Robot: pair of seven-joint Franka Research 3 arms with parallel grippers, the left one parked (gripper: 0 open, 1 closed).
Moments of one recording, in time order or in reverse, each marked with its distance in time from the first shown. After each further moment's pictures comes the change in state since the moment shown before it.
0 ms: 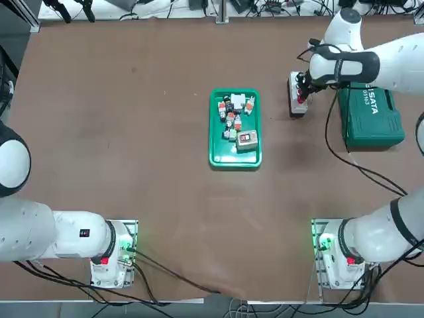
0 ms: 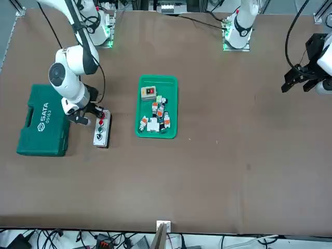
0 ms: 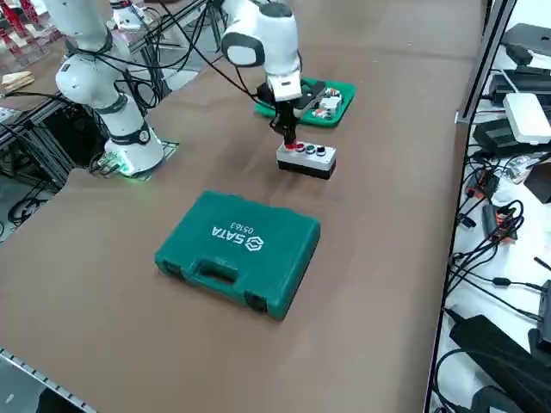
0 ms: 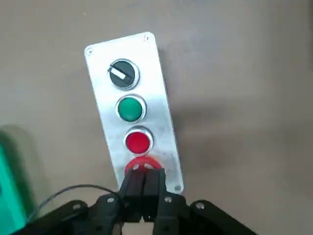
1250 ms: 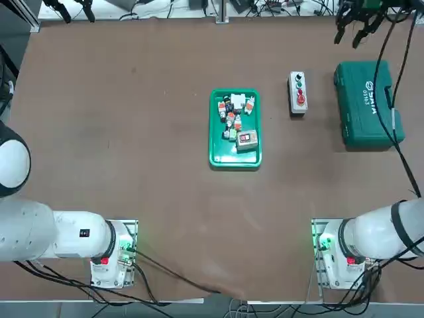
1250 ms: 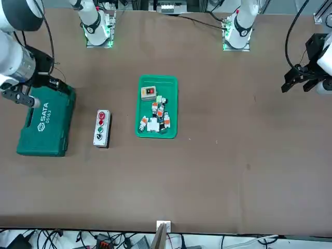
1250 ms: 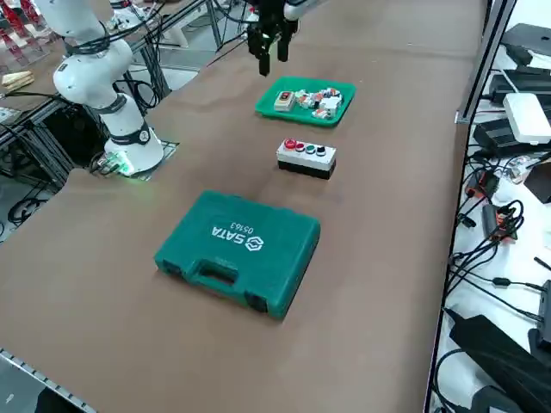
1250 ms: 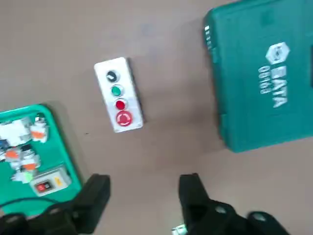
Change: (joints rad) arm -0.103 -0.118 -0.023 0.564 -0.055 -0.814 -0.039
